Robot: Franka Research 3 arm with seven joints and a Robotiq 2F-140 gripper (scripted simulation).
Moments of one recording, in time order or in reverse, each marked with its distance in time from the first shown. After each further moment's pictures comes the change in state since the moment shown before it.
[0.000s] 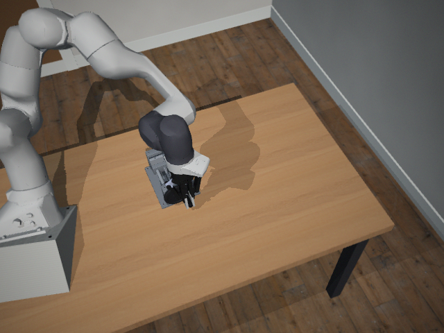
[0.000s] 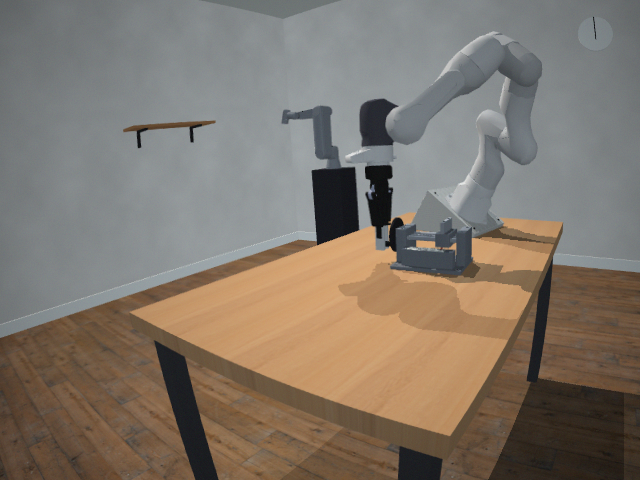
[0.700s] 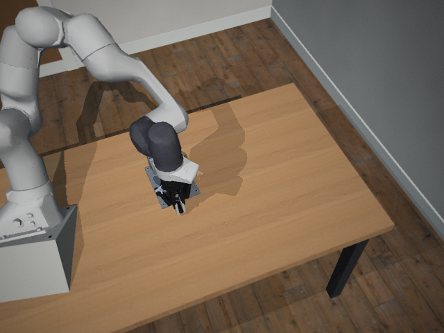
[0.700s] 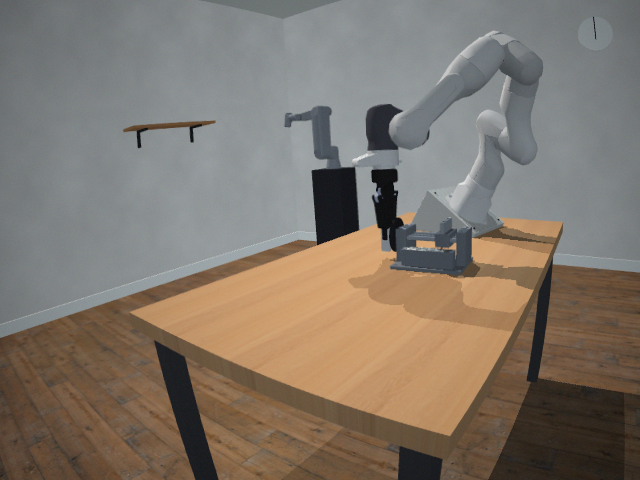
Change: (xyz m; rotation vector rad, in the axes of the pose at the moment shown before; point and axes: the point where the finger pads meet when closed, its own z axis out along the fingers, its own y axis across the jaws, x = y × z) arm 0.000 0.037 0.012 -0.003 0.002 -0.001
